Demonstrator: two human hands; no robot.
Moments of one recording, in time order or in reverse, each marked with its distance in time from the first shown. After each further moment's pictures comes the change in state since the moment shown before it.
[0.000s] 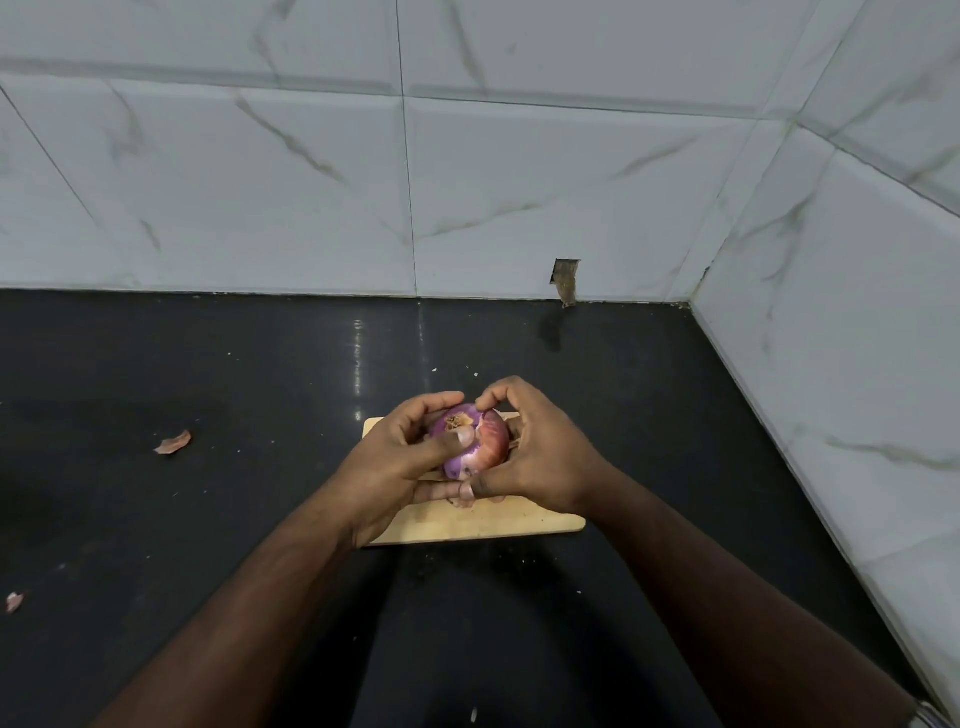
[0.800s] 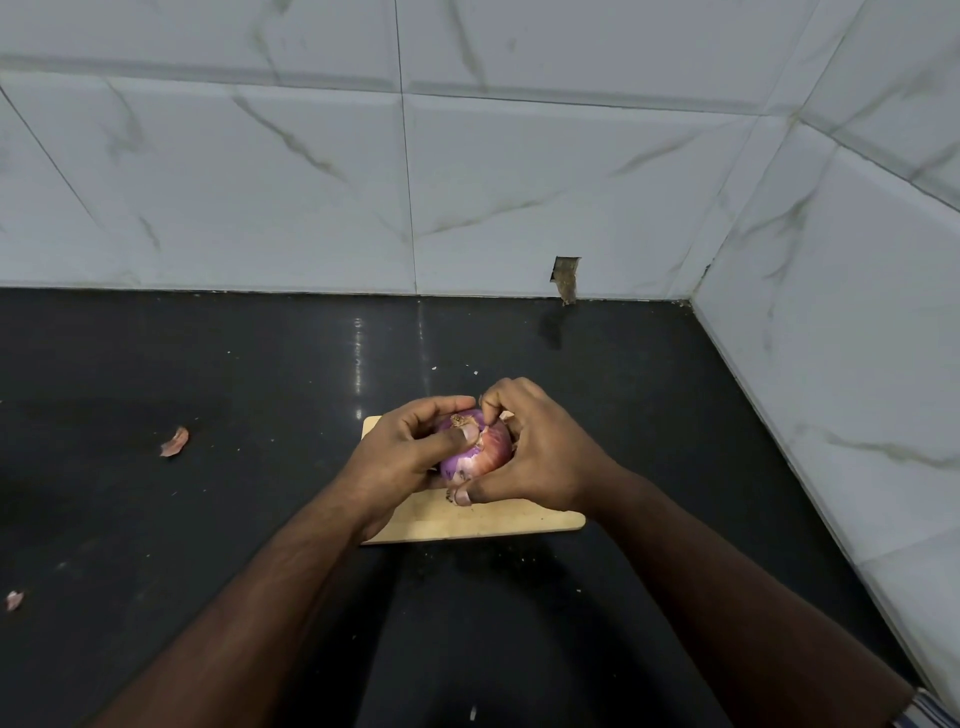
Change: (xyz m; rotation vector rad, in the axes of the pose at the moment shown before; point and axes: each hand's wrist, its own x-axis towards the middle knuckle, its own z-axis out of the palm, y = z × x) left_hand 0.007 -0.002 0.002 0.181 0.046 0.065; right_hand 0.000 -0.003 -0.004 -0.154 -0.017 -0.070
